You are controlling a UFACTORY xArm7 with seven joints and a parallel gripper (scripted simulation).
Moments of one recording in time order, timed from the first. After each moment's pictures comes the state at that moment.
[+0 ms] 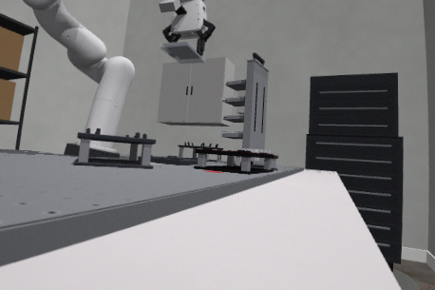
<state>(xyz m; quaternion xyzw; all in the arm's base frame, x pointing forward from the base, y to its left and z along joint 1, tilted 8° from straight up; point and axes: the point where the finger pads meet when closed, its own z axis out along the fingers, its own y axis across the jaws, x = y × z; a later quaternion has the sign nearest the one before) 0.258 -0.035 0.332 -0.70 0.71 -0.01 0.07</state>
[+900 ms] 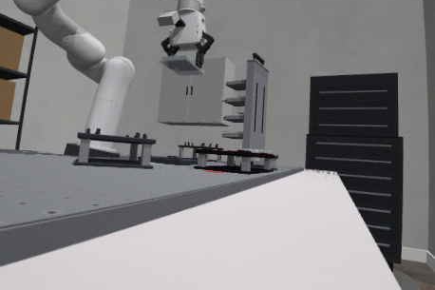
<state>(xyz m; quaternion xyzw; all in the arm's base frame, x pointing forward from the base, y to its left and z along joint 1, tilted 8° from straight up) 0.262 -0.032 0.294 -0.70 0.71 -0.01 0.07</state>
